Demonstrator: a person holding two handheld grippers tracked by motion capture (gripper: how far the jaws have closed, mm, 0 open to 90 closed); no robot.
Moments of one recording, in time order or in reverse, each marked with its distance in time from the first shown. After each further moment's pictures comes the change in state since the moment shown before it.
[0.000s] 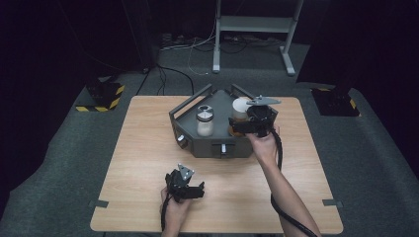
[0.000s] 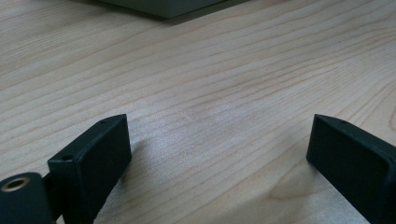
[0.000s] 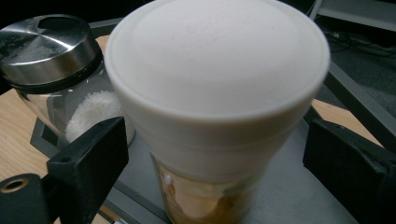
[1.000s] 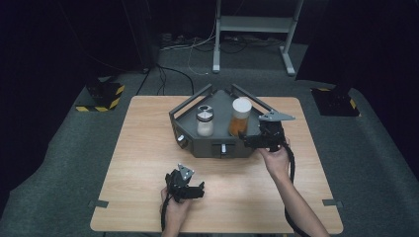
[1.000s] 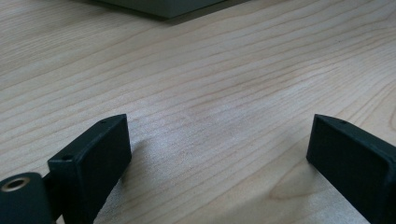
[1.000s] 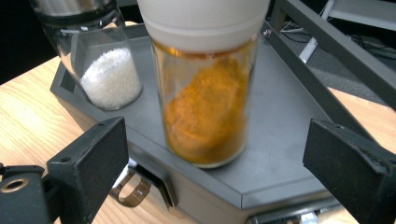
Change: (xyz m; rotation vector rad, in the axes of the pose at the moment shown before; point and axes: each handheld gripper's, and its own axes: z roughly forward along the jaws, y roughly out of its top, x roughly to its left) left arm 0.000 0.000 0.000 0.002 -0.001 0.001; right arm -0.019 -0.046 -0.027 -0.024 0.051 -0.010
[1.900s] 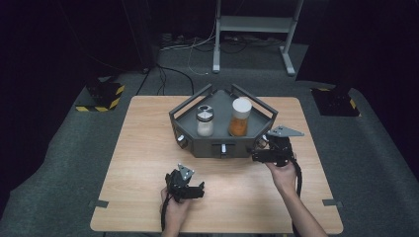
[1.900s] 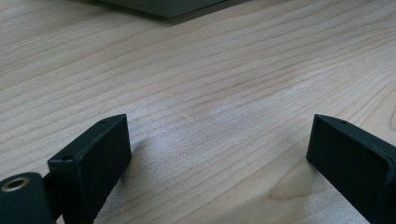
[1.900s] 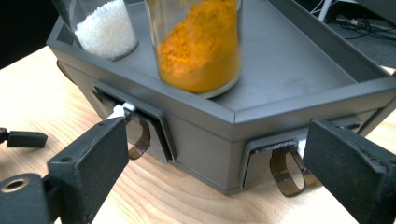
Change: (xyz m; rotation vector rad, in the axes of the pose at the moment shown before) left arm 0.000 0.000 0.000 0.000 0.000 0.000; right arm -0.009 -0.045 -0.014 0.013 0.014 0.038
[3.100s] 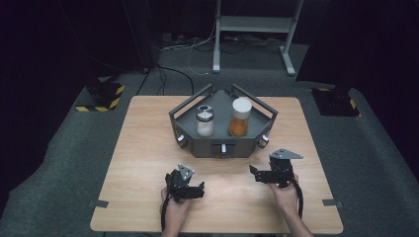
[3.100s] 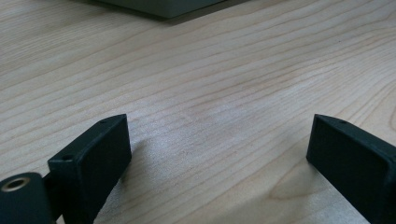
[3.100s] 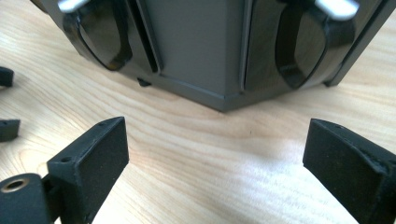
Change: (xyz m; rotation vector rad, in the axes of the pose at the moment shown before) left arm 0.000 0.000 0.000 -0.001 0.000 0.000; right arm 0.005 -0.063 0.007 0.096 -0.036 0.048
